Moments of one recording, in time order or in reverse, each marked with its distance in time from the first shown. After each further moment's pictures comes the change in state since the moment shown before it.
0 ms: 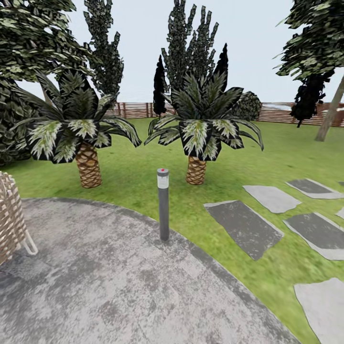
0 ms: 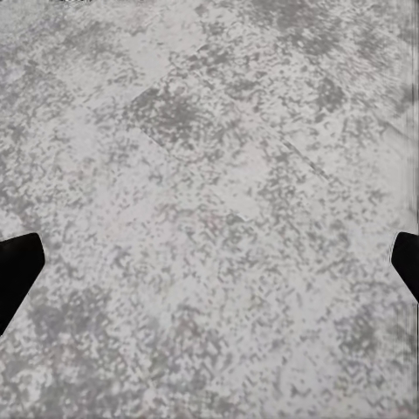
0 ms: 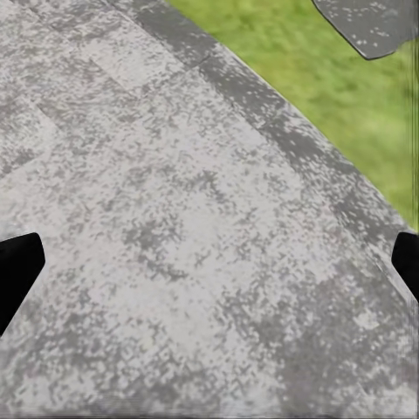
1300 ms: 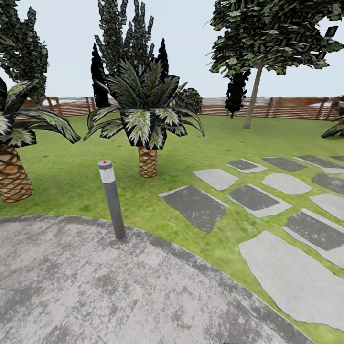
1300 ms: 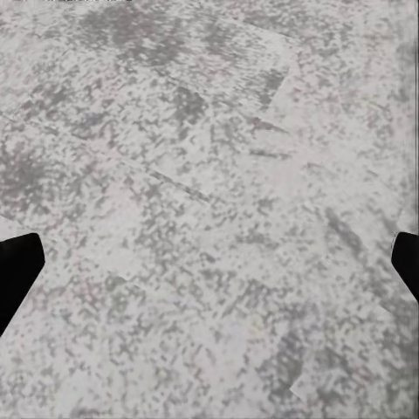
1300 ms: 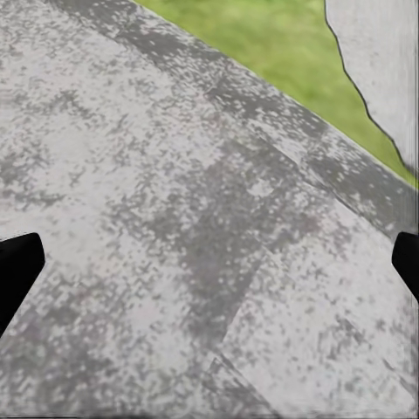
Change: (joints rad) left arm 0.000 0.000 0.000 0.002 -0.001 -0.020 0.001; right arm 0.000 0.000 0.002 0.000 0.000 0.000 0.000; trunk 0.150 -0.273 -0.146
